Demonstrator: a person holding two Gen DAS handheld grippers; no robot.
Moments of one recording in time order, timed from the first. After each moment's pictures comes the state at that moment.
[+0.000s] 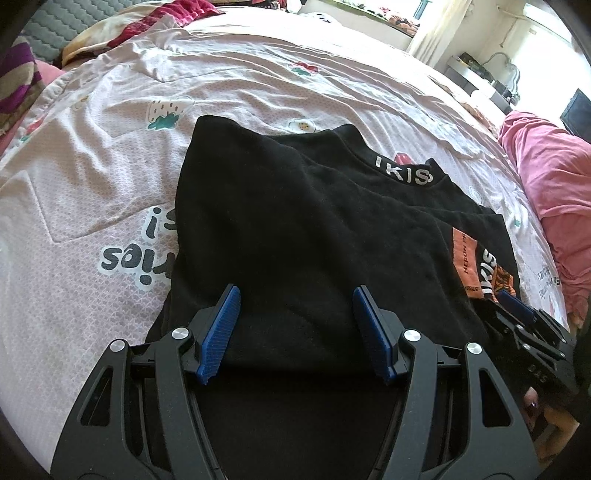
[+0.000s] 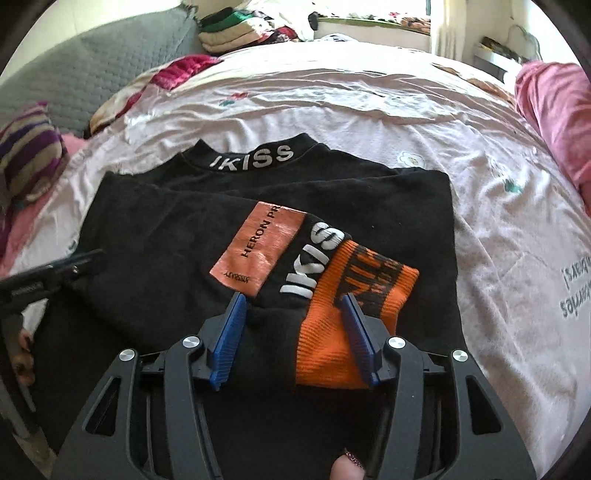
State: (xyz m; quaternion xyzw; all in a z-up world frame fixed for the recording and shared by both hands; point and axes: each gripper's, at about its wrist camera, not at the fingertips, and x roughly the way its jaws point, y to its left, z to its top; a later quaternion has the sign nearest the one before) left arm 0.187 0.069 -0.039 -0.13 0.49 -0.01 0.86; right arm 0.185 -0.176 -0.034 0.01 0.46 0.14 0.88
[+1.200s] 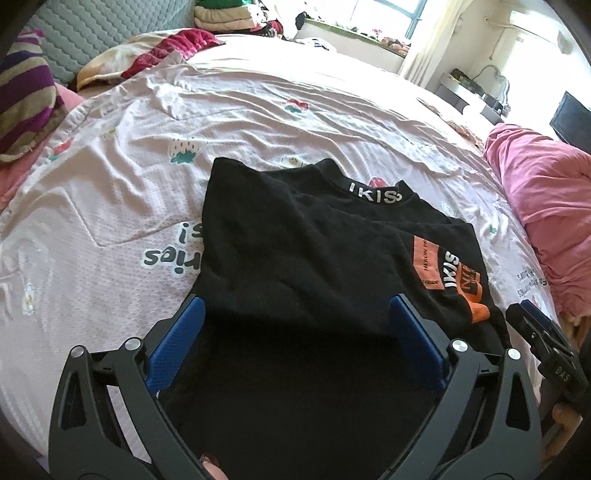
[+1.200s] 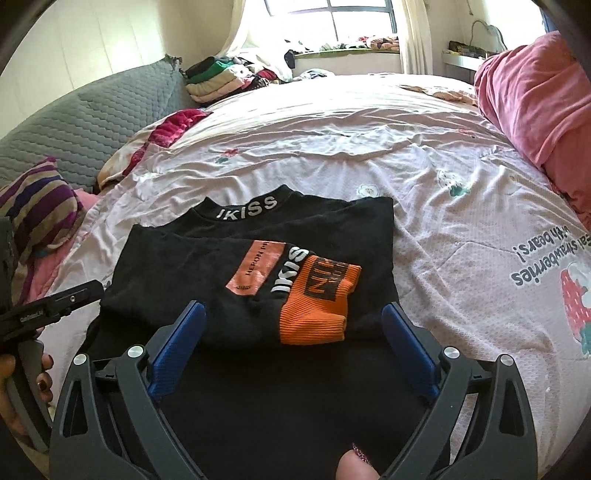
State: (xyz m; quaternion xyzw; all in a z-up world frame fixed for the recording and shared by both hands) left arm 0.142 0.061 0.012 -0.12 0.45 -0.01 0.89; right arm 0.134 -0.215 0.017 0.07 0.39 0.13 0.91
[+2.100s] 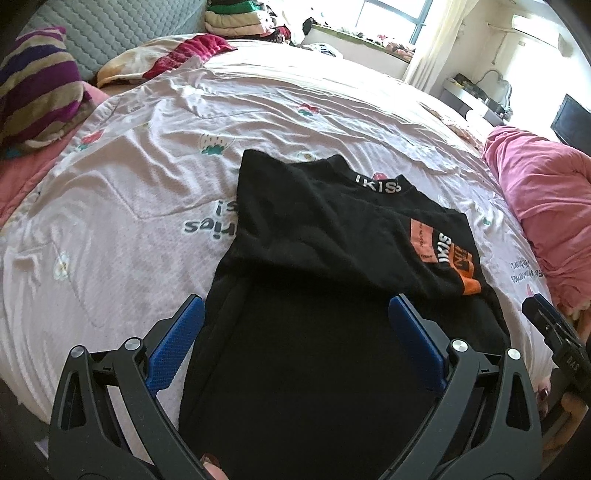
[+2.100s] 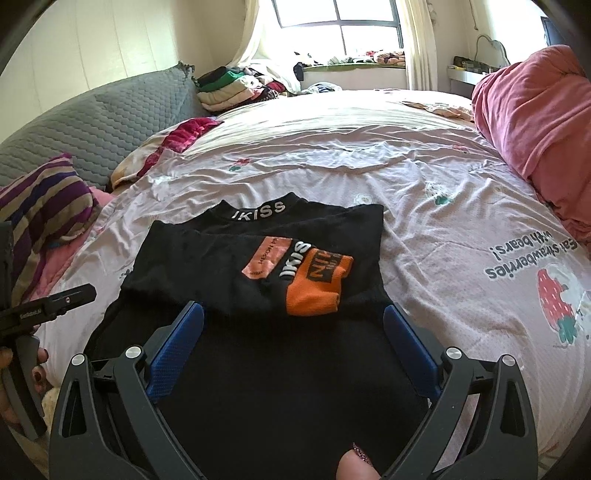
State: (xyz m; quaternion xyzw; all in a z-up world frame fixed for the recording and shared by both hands) left arm 0.088 0.073 0.025 -0.12 0.44 0.01 0.89; right arm 0.082 -0.227 0.038 0.06 0.37 0.14 0.92
